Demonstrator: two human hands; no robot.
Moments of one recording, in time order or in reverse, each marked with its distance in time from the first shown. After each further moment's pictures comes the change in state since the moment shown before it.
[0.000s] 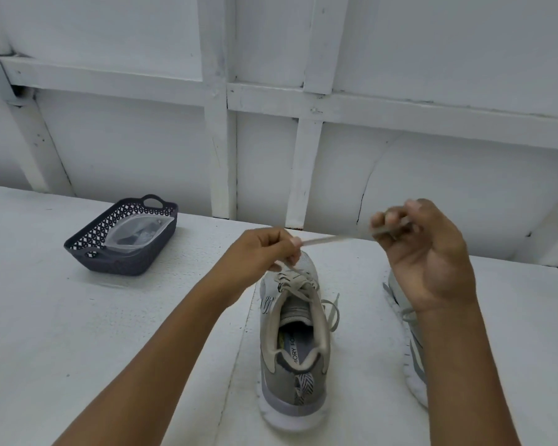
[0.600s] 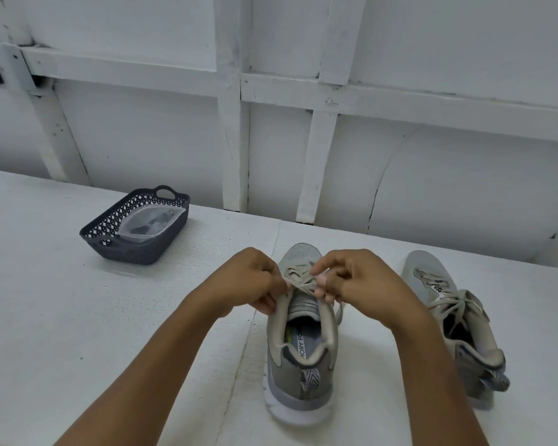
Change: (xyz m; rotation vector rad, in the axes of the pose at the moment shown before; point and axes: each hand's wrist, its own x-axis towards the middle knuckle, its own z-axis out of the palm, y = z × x) left_hand -0.016 -0.017 -0.008 0.228 -0.055 -0.374; right_hand -0.010 0.049 0.013 -1.085 -0.319 0.455
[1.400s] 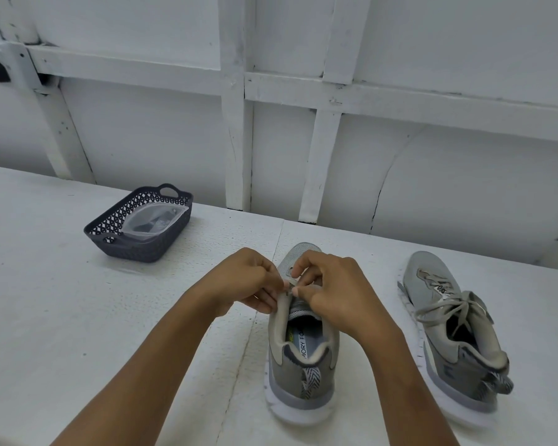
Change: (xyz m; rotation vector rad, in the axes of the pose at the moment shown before) left_hand -0.002 -0.006 -0.005 -0.140 -0.021 -0.059; right_hand 0.004 -0.010 0.034 -0.235 0.115 -0.120
